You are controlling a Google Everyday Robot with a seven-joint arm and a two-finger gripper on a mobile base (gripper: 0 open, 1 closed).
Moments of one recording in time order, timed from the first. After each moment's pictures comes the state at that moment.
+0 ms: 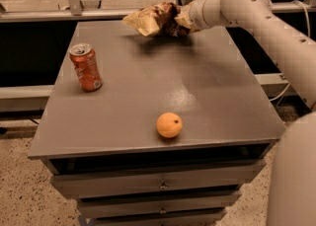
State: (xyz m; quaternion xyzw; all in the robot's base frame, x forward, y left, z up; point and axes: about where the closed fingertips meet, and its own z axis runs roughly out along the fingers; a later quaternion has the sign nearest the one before) arm 0.842 -0.109 0.920 -0.43 0.72 0.01 0.55
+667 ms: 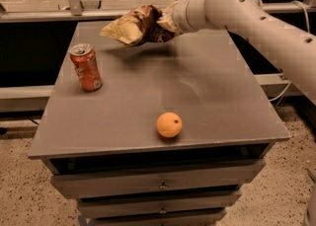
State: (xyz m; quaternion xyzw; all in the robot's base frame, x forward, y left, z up) arm 0.783 -0.046 0.939 -0.48 0.68 -0.01 0.55
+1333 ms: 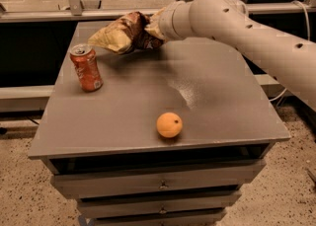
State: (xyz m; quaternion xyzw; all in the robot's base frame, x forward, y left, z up) arm 0.759 -0.009 0.927 -0.50 0.67 -0.01 0.55
